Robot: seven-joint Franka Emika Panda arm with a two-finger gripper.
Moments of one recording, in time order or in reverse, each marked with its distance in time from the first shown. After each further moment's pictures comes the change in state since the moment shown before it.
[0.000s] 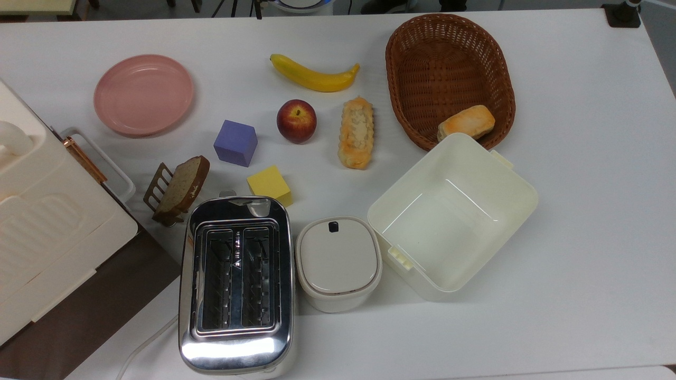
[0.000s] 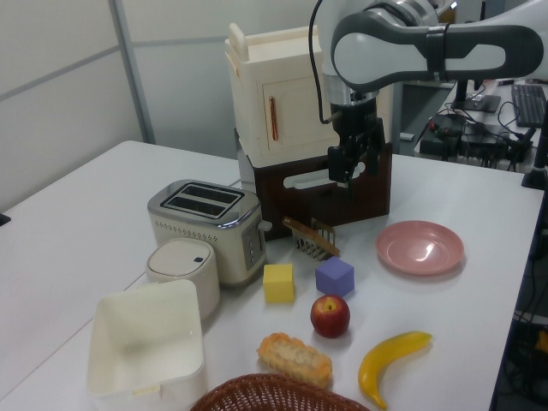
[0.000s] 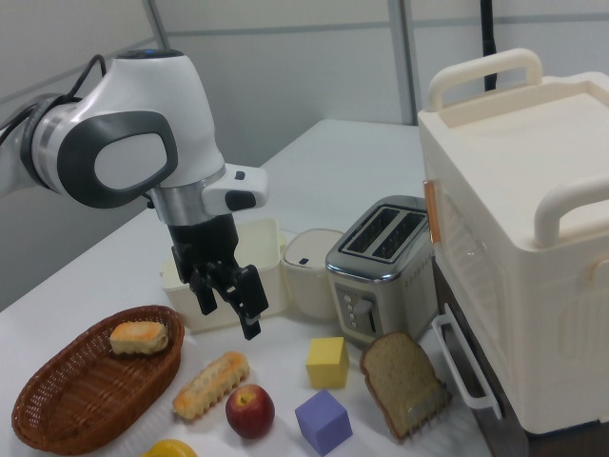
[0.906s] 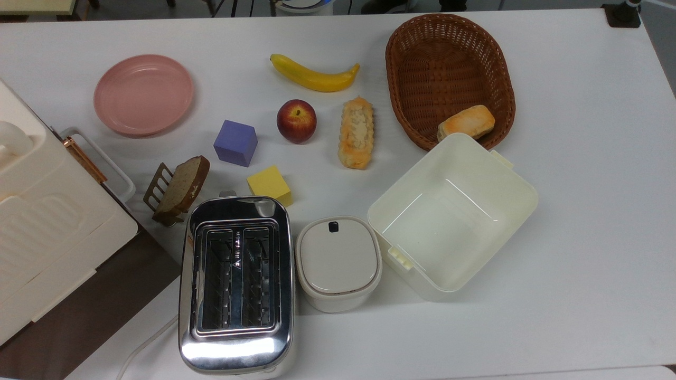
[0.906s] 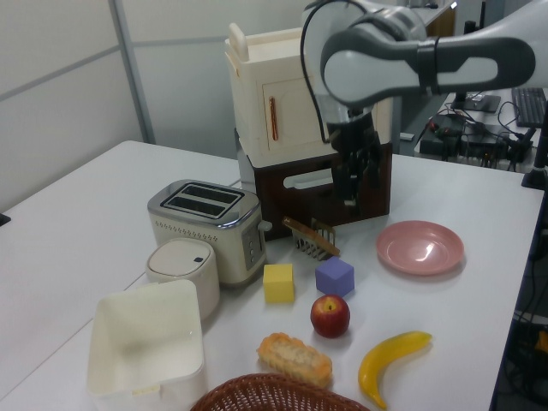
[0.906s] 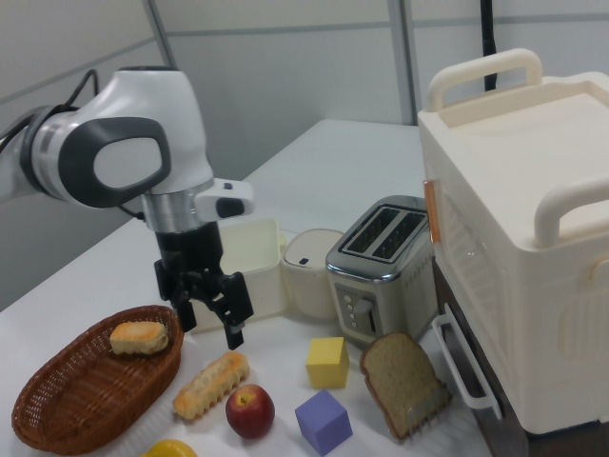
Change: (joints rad) arm 0.029 0.014 0.033 -0.019 -0.043 -0.069 -0.064
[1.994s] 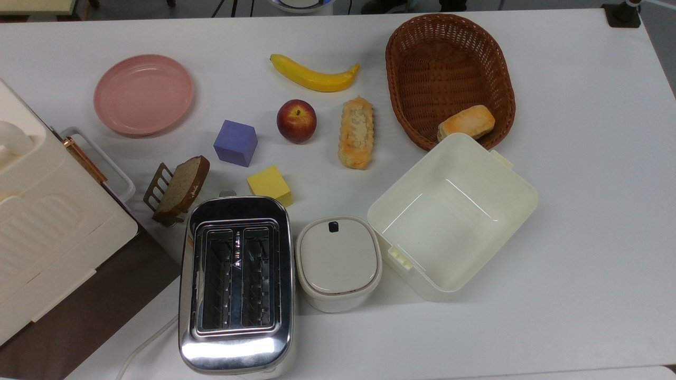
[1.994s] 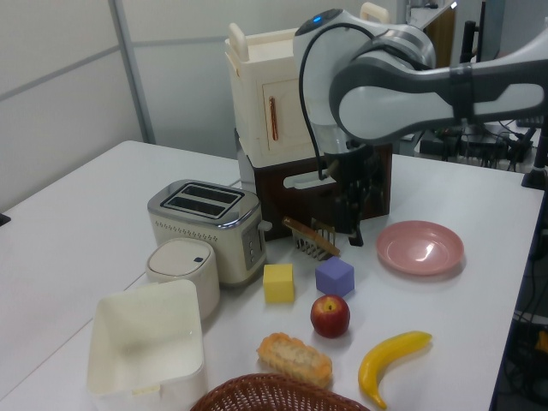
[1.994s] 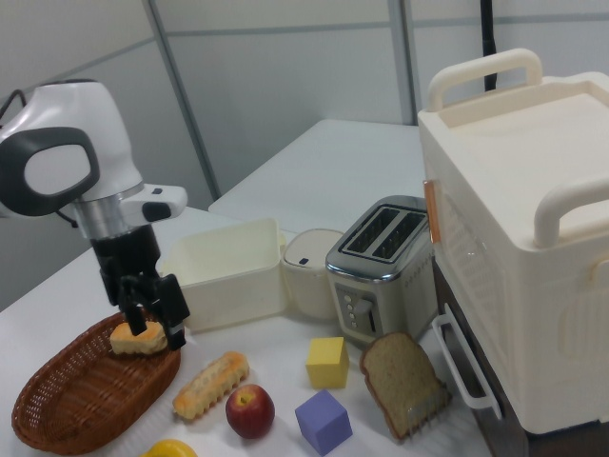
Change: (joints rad) arm -0.030 -0.134 0.187 -0.160 -0.017 0.037 0.187
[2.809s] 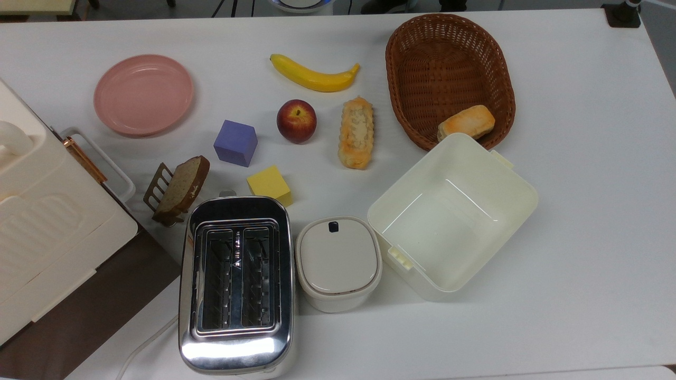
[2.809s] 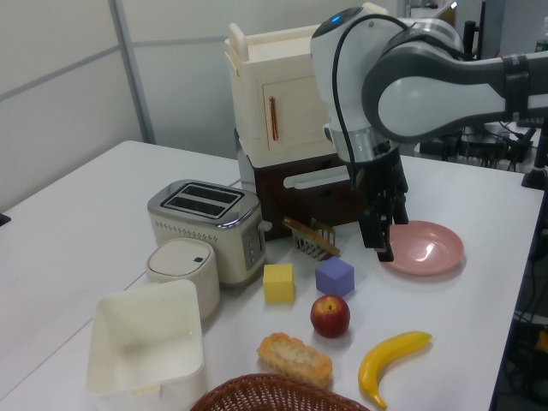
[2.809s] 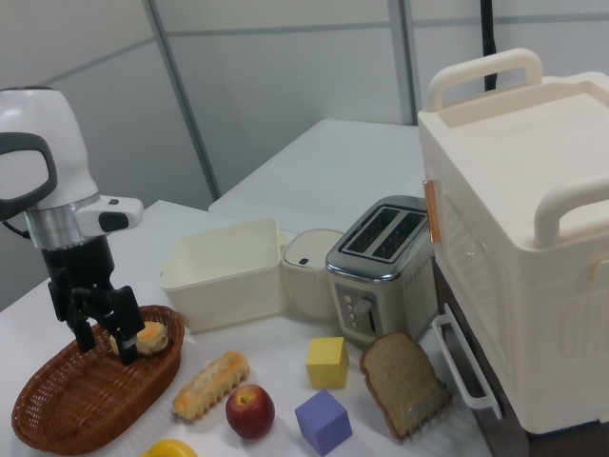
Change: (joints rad) arm 0.361 -0.108 -0.254 -0.076 -0.014 -0.098 0.005
